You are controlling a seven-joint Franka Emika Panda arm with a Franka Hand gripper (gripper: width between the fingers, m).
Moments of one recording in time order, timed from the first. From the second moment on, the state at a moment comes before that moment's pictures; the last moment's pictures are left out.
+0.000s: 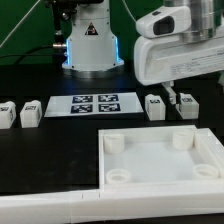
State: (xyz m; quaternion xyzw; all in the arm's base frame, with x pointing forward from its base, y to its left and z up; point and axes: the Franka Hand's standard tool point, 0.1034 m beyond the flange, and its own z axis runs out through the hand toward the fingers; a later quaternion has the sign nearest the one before) arm 0.464 0.168 0.063 -1.00 -0.02 -0.02 0.06
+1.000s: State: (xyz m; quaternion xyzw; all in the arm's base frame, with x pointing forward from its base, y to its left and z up) arm 0.442 0.180 0.039 -0.95 0.00 0.30 0.03
